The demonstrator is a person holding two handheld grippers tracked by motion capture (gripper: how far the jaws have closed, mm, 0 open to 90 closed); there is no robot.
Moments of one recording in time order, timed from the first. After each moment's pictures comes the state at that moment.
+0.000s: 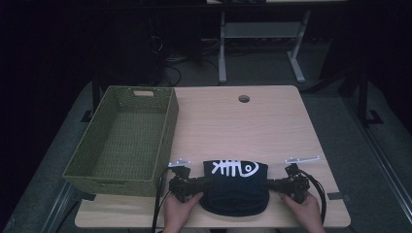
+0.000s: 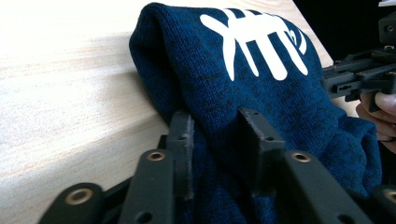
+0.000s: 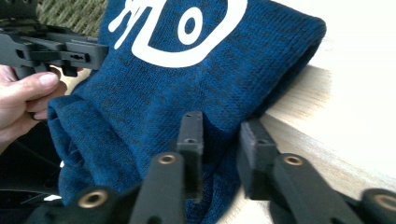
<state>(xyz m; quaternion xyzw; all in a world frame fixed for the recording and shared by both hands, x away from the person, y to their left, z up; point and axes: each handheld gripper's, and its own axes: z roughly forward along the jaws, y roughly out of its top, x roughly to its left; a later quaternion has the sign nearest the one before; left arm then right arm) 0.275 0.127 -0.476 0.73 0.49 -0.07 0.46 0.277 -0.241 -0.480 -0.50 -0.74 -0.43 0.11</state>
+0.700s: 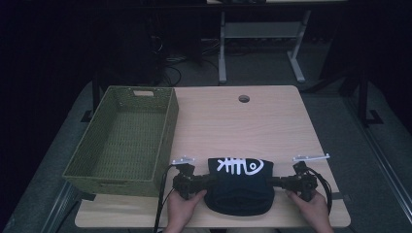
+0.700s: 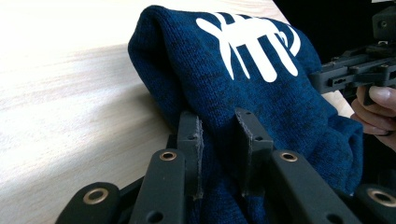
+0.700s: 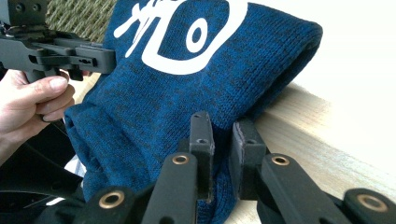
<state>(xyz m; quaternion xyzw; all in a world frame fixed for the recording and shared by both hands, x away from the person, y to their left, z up) 0.278 0.114 -0.463 0.74 0.47 -0.07 0.47 0.275 -0.257 -0.466 -0.49 -0.74 -0.45 0.11</state>
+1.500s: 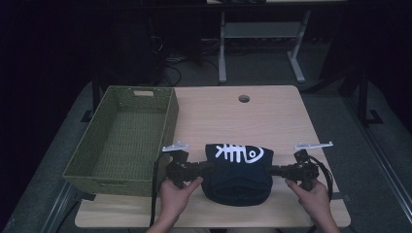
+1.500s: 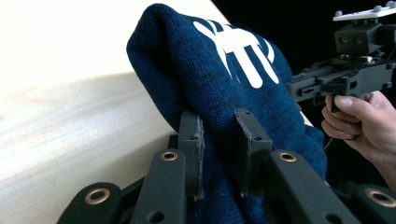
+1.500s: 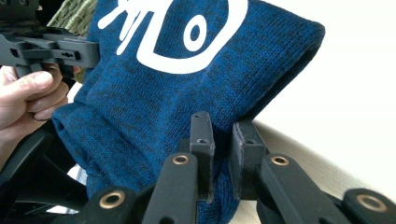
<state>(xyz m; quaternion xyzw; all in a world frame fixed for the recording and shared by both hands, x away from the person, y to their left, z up) 0.286 0.127 -0.405 0.73 0.45 -0.06 0.51 0.288 -0.249 -0.424 -0.48 -0.74 -0.47 0.09</state>
